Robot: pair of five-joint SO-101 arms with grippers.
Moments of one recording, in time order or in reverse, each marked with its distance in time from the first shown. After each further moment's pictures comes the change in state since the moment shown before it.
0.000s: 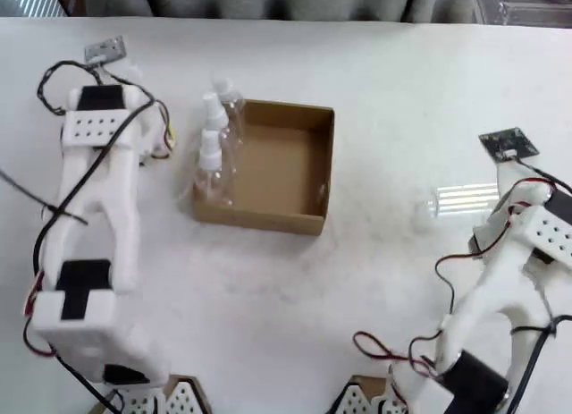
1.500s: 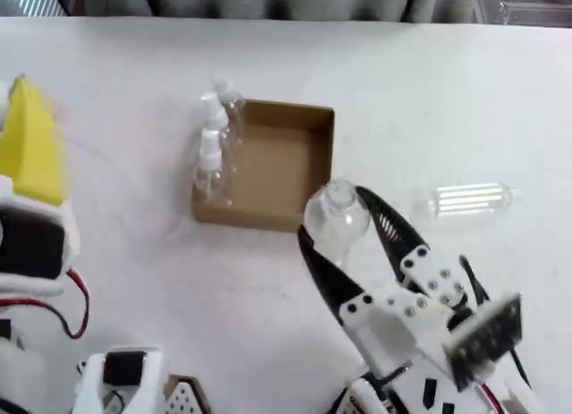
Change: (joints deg) left arm 0.1 -67.8 -0.2 -16.0 4.0; right arm -69.5 -71.2 10.4 -10.7 -41.4
